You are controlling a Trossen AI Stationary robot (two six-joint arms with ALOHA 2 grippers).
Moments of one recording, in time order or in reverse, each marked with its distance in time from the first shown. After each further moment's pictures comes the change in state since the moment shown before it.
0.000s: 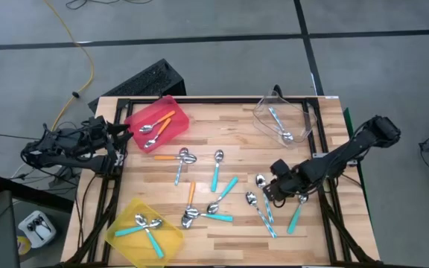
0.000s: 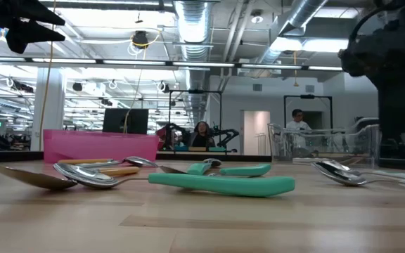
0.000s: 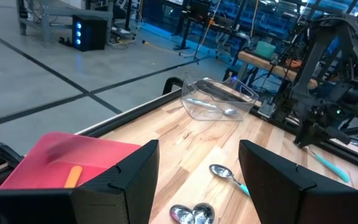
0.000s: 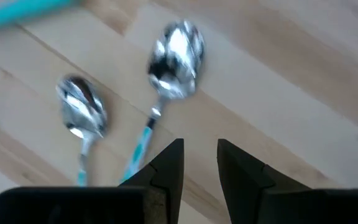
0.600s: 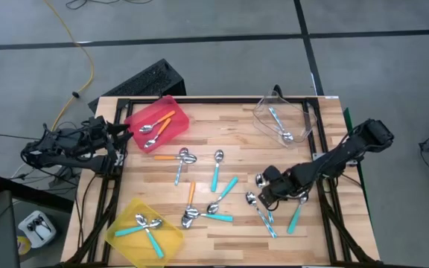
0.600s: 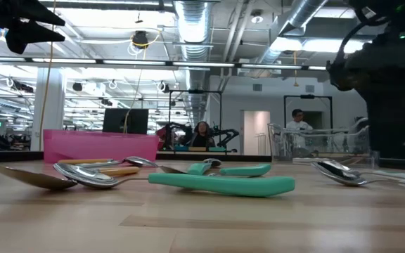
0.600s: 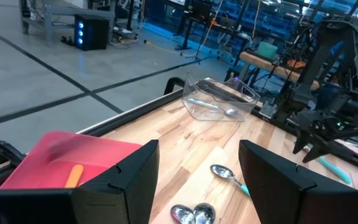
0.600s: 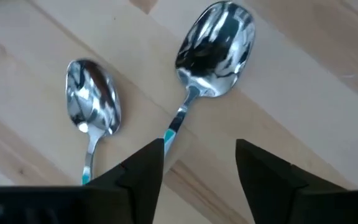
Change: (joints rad) left arm 0.000 0.000 0.000 -0.004 -0.007 -0.009; right arm -0.029 0.115 -0.002 0.136 -0.063 -0.110
